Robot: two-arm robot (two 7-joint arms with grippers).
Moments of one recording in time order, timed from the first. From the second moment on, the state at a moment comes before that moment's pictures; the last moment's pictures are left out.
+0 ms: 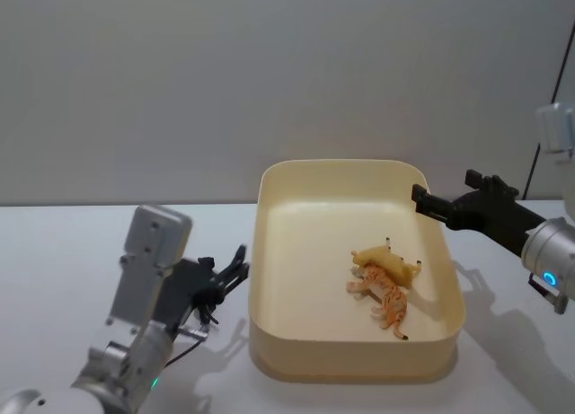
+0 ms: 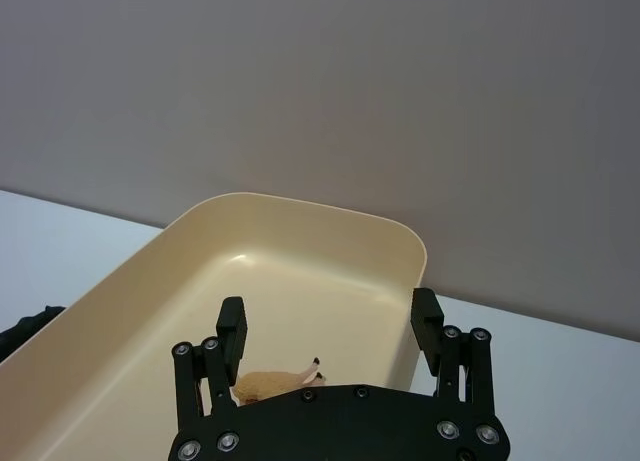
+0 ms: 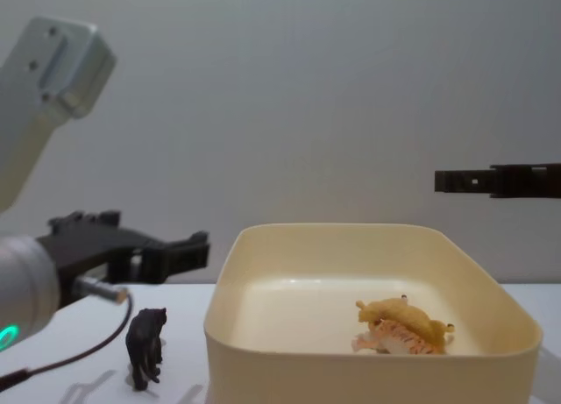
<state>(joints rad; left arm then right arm) -0.10 0.47 0.43 -1.78 -0.32 0.17 0.18 0.30 0.26 -0.18 -1.59 0.34 0.42 0.27</state>
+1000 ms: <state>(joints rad) -0.10 0.54 0.36 -1.70 -0.46 0.34 0.01 0.30 0.27 -0.17 -1.61 0.35 0.42 0.27</state>
